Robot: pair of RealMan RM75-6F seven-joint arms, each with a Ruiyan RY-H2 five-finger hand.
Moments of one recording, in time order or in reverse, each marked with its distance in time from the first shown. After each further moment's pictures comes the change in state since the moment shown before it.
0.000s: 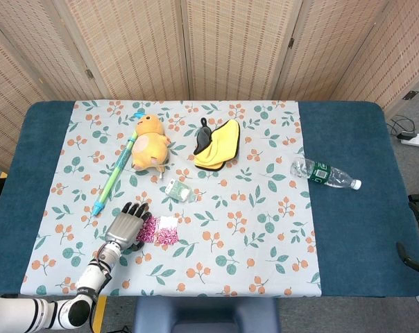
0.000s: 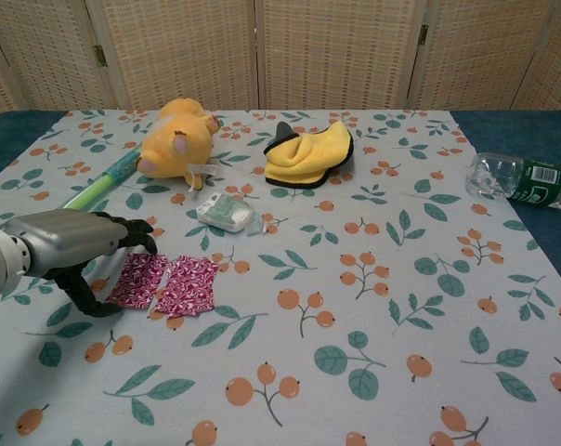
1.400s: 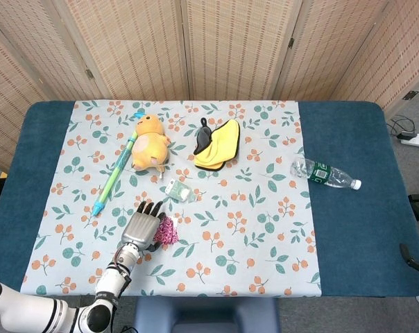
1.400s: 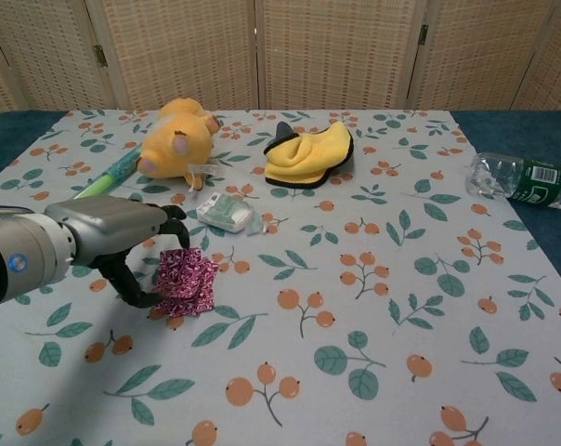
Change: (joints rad) left arm -0.090 -0.083 -0.070 -0.153 -0.186 0.180 0.170; right arm -0.005 -0.009 -0.001 0.044 0.005 -0.005 0.047
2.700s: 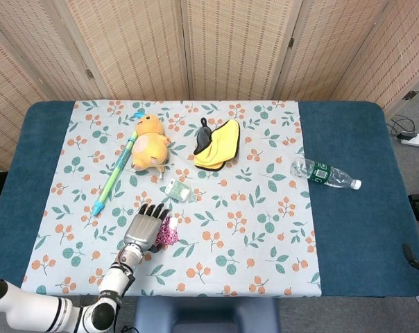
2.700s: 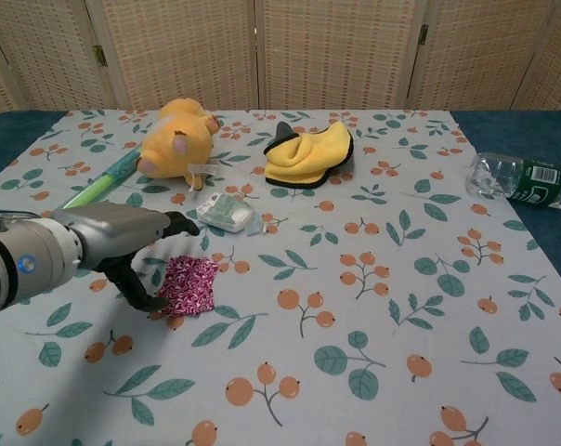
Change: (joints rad) left arm -0.008 -0.003 -0.009 0.005 -0.029 -0.012 -0.057; right arm -0.006 0.004 0.004 0.006 0.006 0.003 0.013
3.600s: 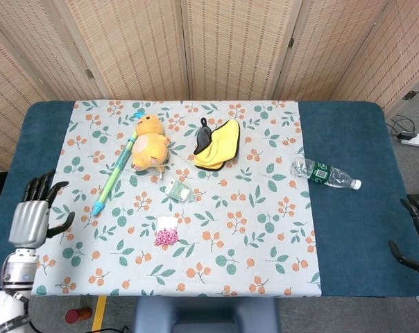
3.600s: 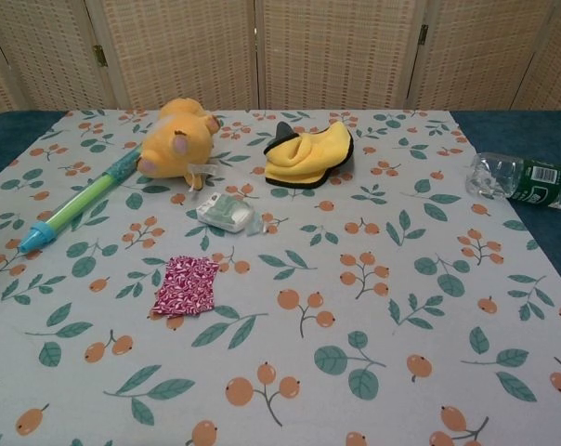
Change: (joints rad) left arm 0.503 0.375 0.083 0.166 0.741 0.374 -0.825; right arm 0.038 0.038 -0.019 -0.010 -0.120 0.023 0.200
